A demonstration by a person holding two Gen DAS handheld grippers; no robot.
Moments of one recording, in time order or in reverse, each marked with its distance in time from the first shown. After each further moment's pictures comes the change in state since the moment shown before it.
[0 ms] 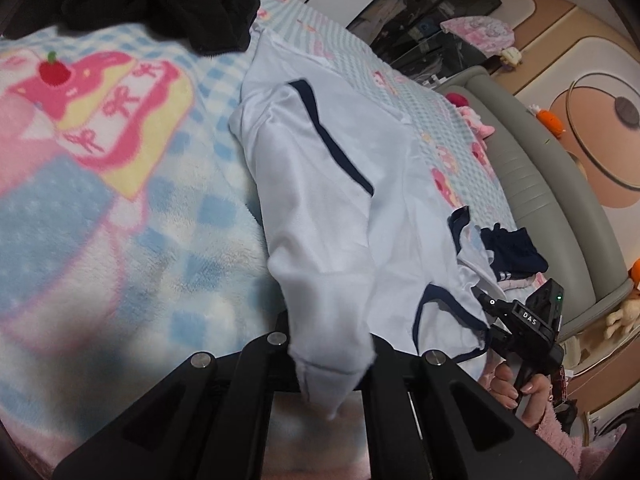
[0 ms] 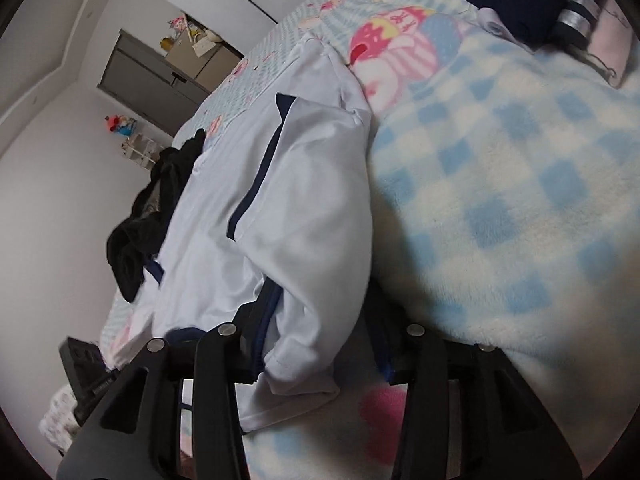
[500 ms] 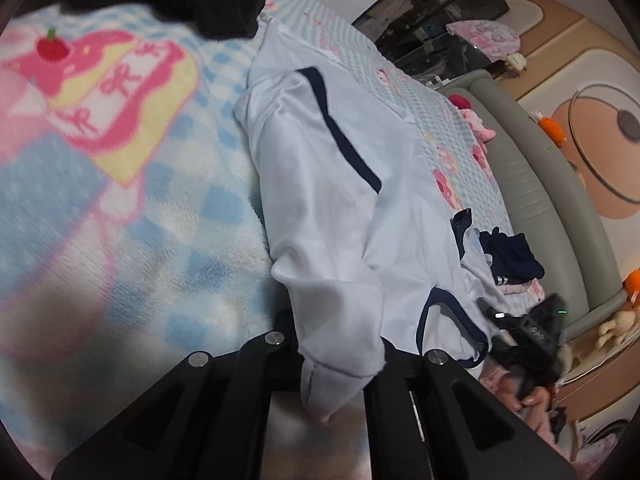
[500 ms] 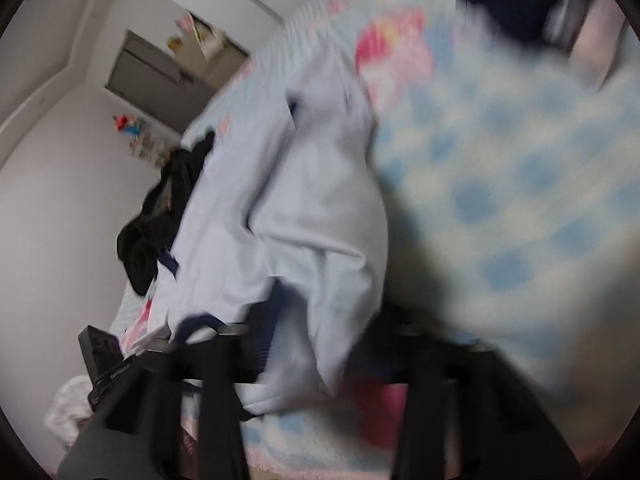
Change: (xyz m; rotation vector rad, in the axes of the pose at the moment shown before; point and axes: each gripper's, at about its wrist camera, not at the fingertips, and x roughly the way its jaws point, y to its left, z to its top) left arm 0.007 0.011 0.002 -0.052 0.016 -0.038; right arm -0.004 -0.008 0.003 0.029 0.044 0.055
